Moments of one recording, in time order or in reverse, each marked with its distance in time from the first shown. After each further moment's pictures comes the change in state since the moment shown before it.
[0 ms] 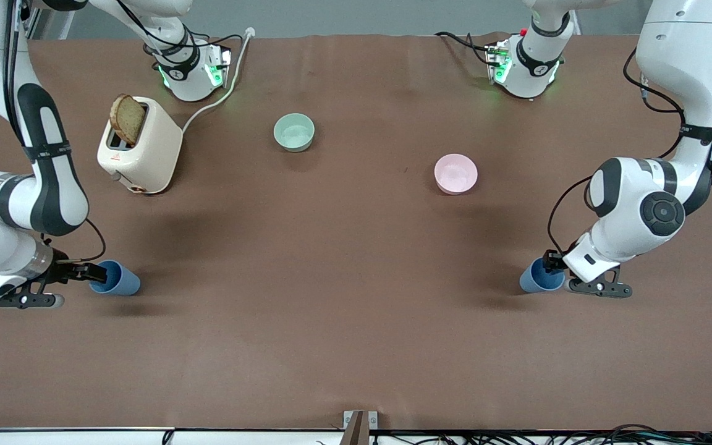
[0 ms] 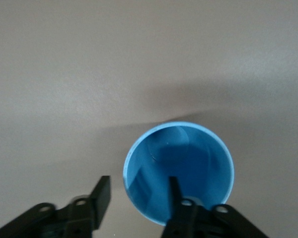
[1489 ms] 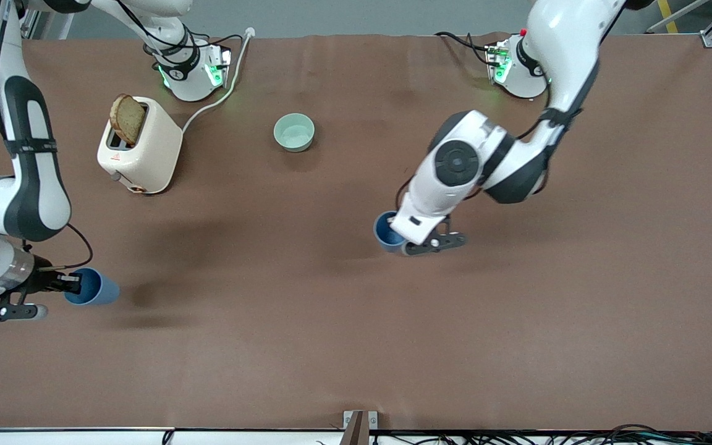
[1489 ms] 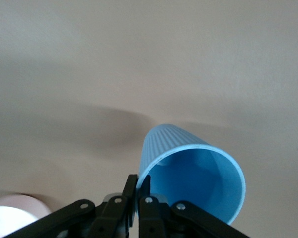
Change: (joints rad) left arm -0.388 0.136 -0.243 0.328 0.000 -0.252 -0.946; right arm 0.010 -0.021 0.030 0.181 0.001 -0.191 -0.006
